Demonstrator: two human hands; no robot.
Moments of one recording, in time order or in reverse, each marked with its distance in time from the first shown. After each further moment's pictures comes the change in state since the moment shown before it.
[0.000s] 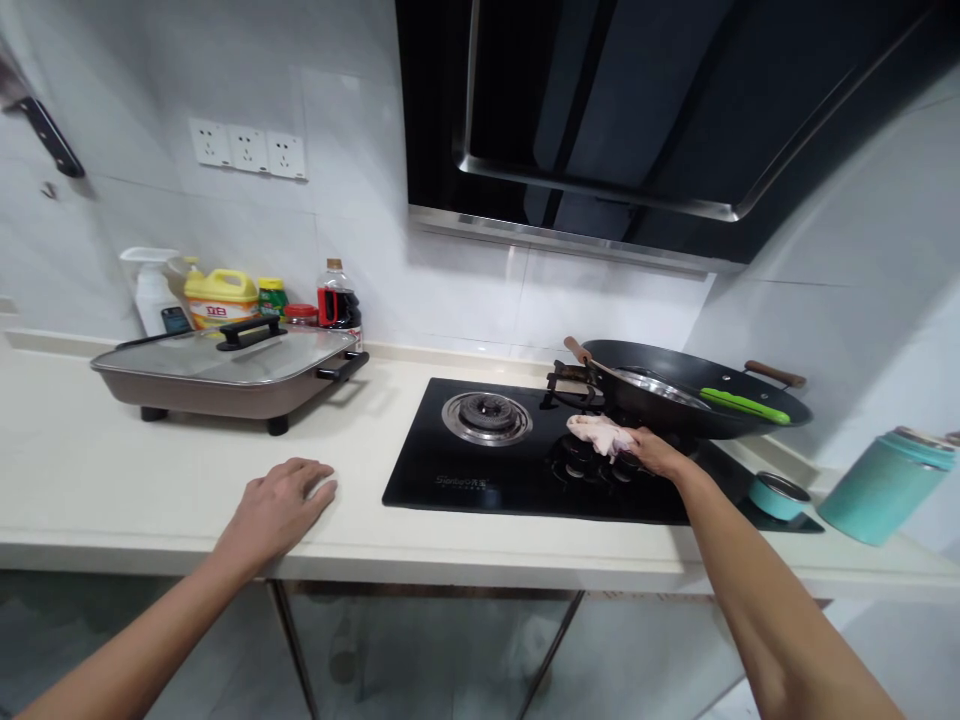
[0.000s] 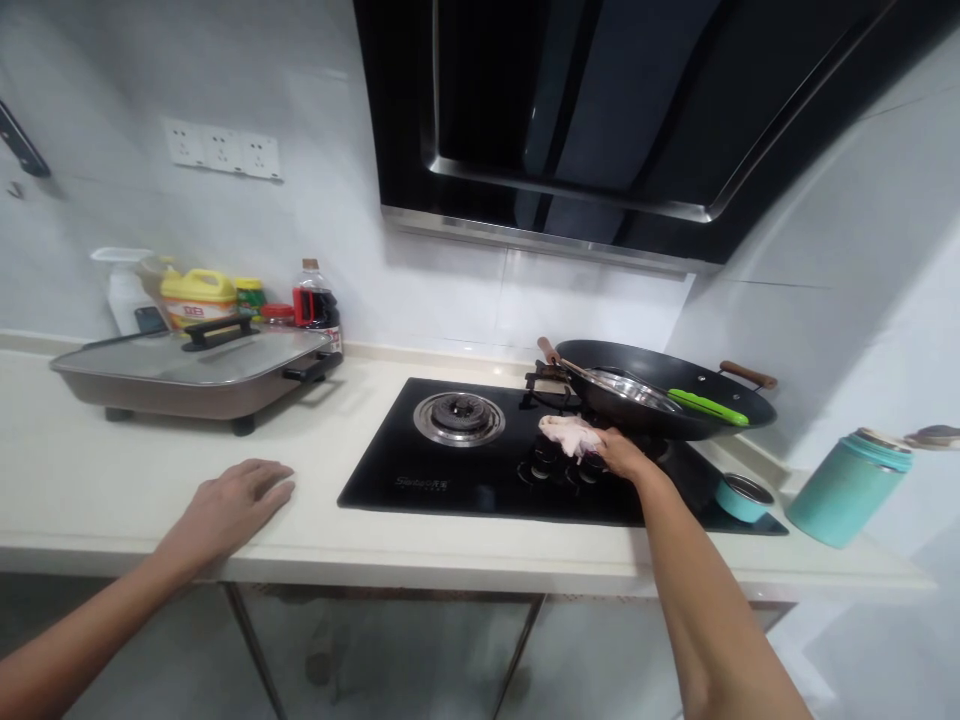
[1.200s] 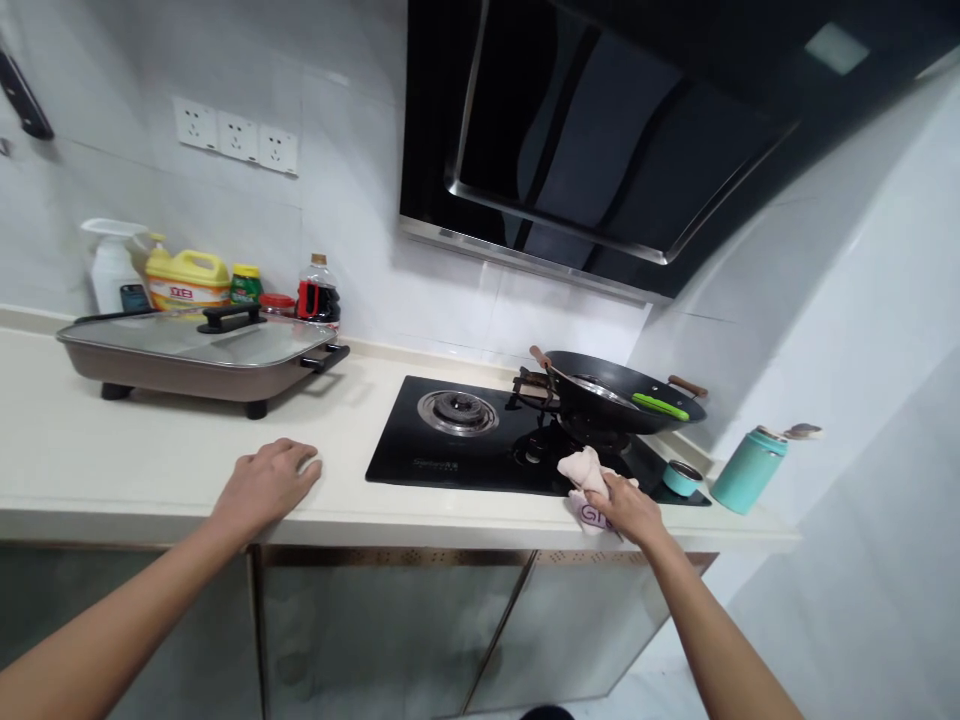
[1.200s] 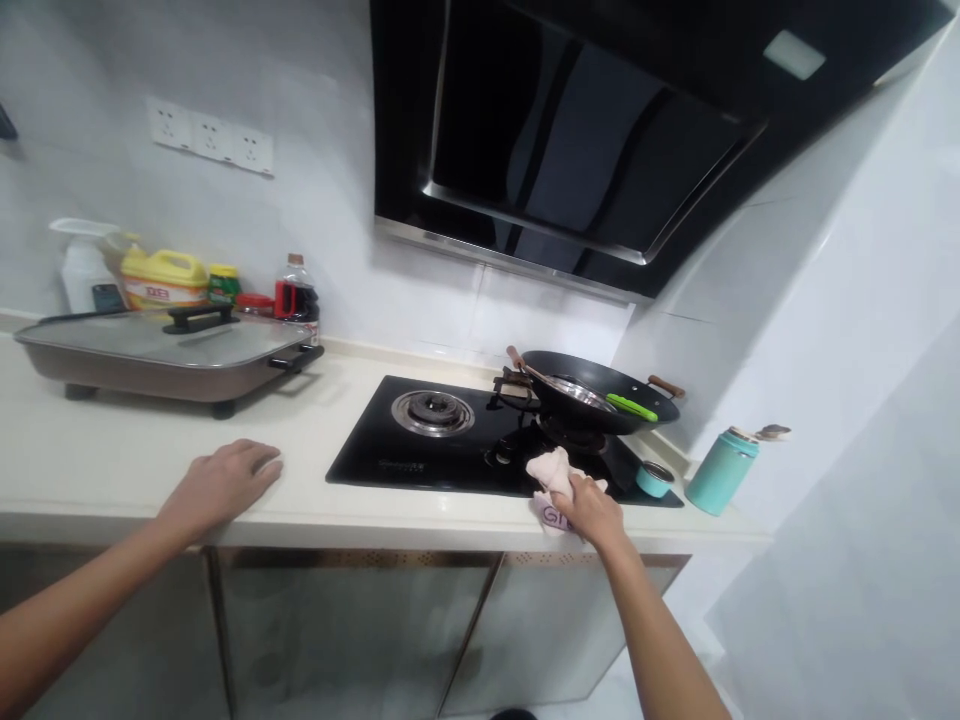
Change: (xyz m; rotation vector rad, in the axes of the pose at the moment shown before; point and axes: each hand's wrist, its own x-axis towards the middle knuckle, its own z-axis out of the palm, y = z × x) left_hand 0.002 0.011 -0.004 -0.015 0.005 0.010; right_hand -0.167 -0.042 -0.005 -0.284 0.042 0.173
